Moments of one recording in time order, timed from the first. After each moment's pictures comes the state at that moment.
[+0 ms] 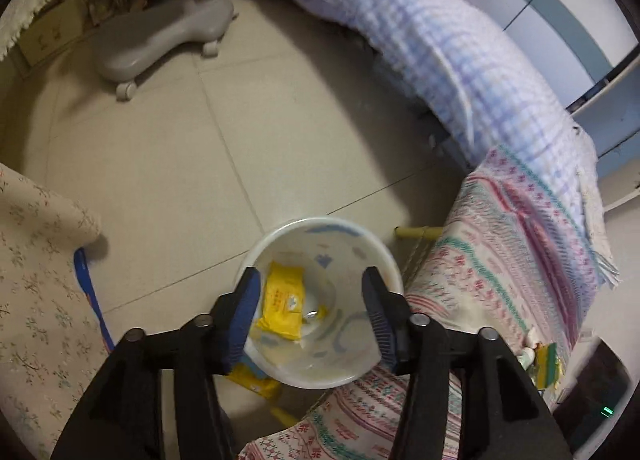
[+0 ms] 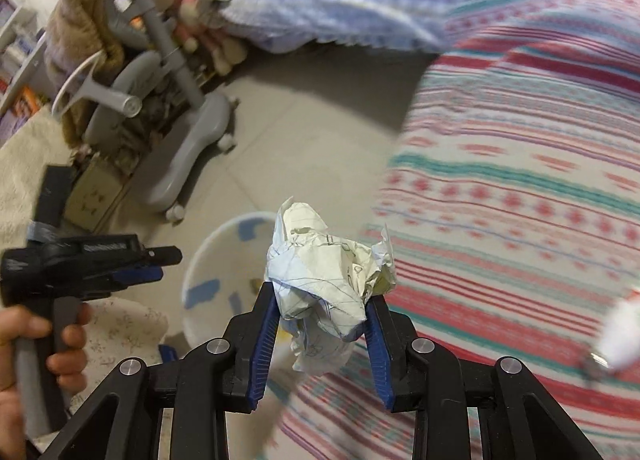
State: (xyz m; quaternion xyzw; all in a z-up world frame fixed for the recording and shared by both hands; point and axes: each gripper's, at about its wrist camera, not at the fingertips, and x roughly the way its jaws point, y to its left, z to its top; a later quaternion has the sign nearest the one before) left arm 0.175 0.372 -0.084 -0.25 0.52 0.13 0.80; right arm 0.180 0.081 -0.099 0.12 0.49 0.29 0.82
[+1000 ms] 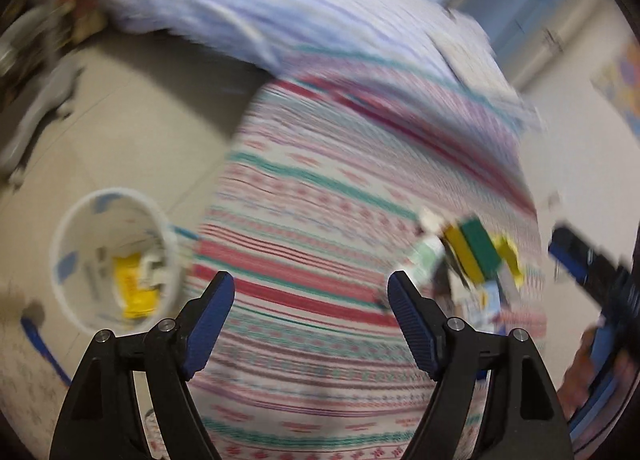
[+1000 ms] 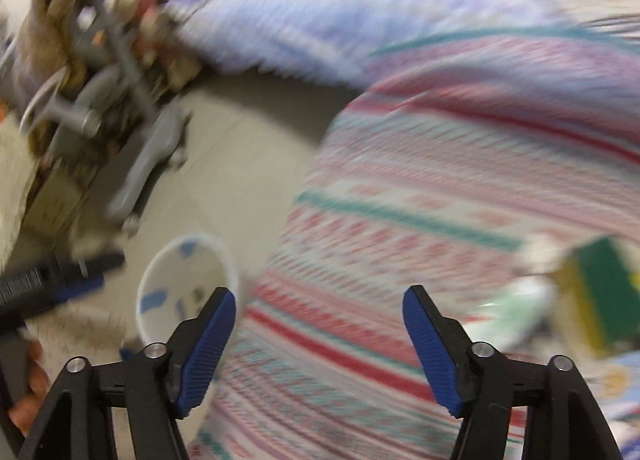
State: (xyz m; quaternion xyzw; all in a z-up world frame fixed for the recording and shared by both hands) left arm 0.183 0.115 -0.070 -0.10 0.55 -0.08 0.83; right arm 0.178 -0.077 -0.032 0.12 0.47 0.18 0.86
